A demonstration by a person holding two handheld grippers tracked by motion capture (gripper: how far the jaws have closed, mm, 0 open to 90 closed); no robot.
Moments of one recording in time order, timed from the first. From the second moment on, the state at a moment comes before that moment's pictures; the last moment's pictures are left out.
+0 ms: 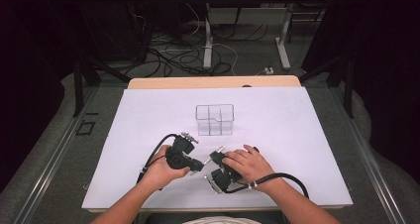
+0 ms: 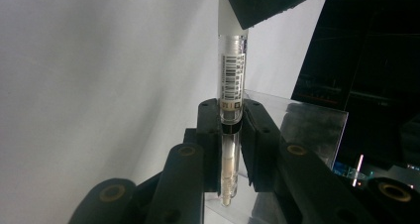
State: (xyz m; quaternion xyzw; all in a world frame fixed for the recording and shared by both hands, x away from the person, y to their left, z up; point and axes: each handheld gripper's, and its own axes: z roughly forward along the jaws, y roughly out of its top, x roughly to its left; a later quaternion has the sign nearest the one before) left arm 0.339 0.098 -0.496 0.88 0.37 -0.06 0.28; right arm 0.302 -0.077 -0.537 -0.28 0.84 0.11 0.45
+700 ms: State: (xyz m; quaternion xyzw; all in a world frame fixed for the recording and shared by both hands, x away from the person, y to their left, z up) left arm 0.354 0.135 -0.490 0.84 0.43 0.04 0.33; right arm 0.305 -0.074 -0.530 -0.25 0.85 0.16 0.45
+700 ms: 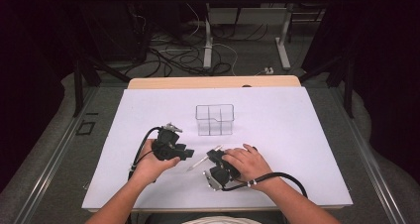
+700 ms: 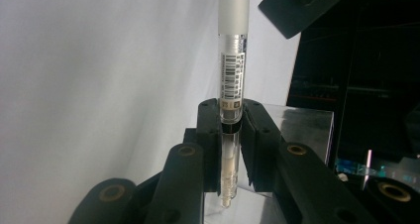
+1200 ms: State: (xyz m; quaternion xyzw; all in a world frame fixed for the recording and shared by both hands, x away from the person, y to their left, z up) left arm 0.373 0.165 -0.499 0.82 0.44 0.10 0.35; right arm 0.322 -0.083 -0.503 -0.09 0.86 0.32 0.40
